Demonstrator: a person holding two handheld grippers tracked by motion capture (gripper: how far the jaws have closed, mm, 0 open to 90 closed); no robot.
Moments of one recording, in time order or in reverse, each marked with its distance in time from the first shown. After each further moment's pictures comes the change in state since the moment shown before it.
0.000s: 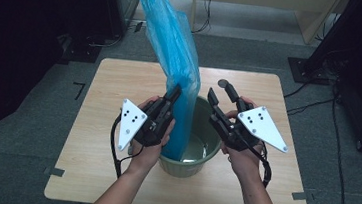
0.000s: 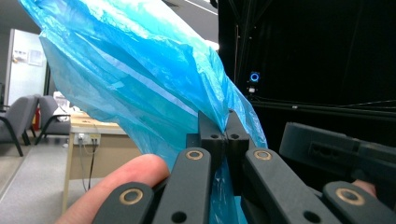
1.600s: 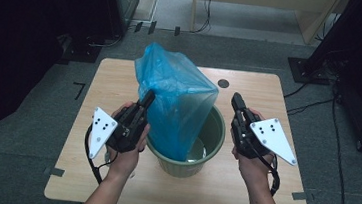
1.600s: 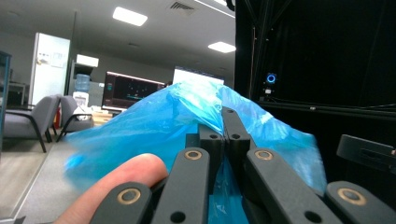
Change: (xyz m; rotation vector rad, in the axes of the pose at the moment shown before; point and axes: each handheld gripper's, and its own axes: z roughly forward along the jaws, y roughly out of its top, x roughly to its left) left arm 0.040 0.000 -0.044 -0.001 0.053 0.001; right arm -0.023 -0.020 -0.021 -0.003 -0.116 -0.051
